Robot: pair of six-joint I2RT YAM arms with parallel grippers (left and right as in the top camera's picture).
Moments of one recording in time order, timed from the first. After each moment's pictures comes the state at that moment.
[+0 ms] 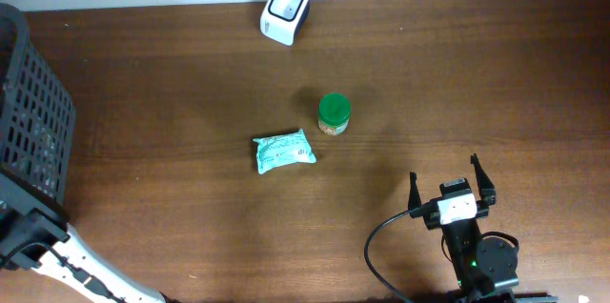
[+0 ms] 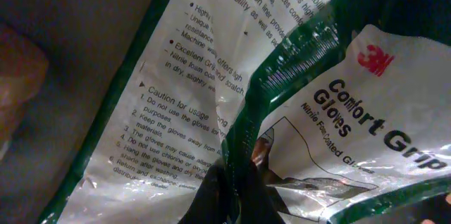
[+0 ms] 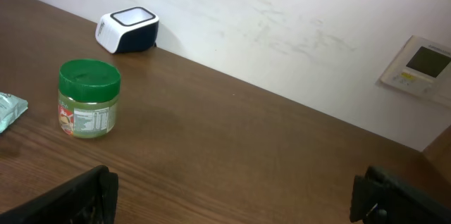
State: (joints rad) left arm 0.79 2.39 2.07 -1.03 0.12 0.14; right arm 0.15 0.01 0.01 -0.07 0.03 -0.33
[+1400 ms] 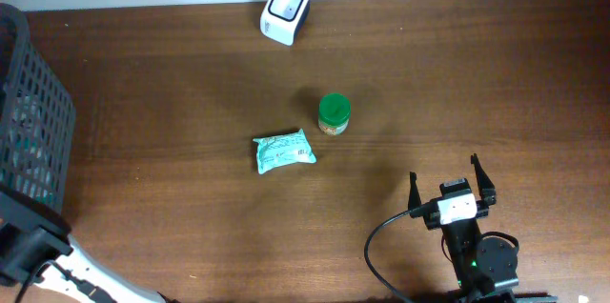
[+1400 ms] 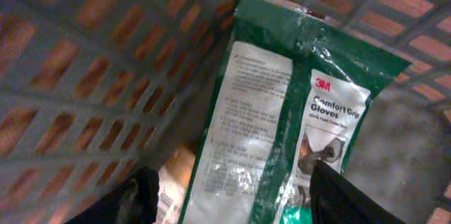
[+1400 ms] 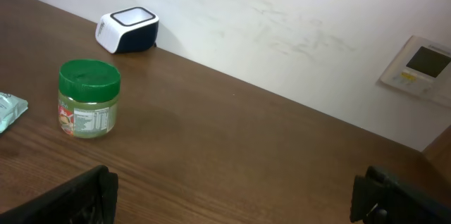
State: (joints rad) left arm 0.81 2.23 2.13 -0.83 0.00 0.28; right arm 0.15 0.01 0.01 -0.07 0.03 -0.33
